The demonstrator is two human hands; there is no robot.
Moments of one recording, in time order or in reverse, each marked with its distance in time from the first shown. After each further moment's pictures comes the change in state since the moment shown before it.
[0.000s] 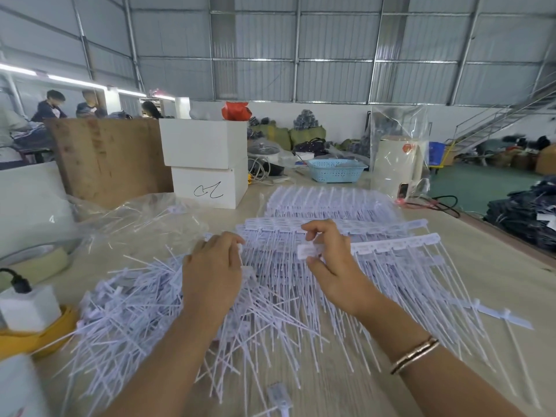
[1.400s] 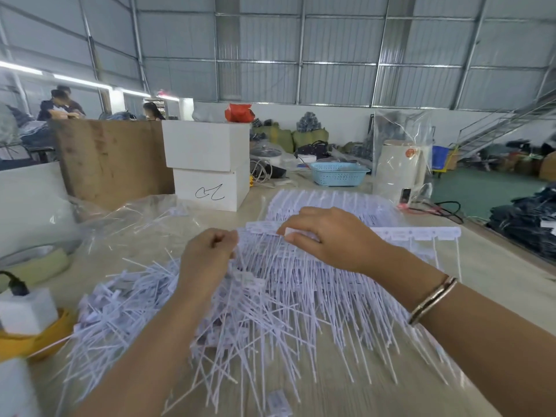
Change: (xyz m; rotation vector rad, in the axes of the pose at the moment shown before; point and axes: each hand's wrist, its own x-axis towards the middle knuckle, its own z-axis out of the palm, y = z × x) left_hand 0.024 0.008 -0.013 -0.674 -0.060 -0.479; right_hand 0.055 -0.032 -0.044 -0.566 -0.258 -0.217
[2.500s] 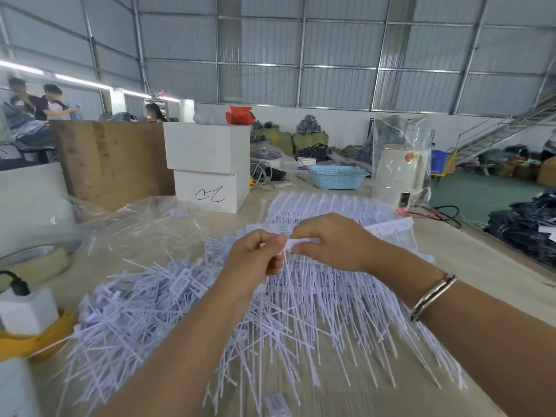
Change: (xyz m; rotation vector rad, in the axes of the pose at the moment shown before) left_hand -0.030 0.027 0.034 -0.367 -0.387 -0.083; right_hand 0.004 0.007 0.001 0.101 -0.124 0.077
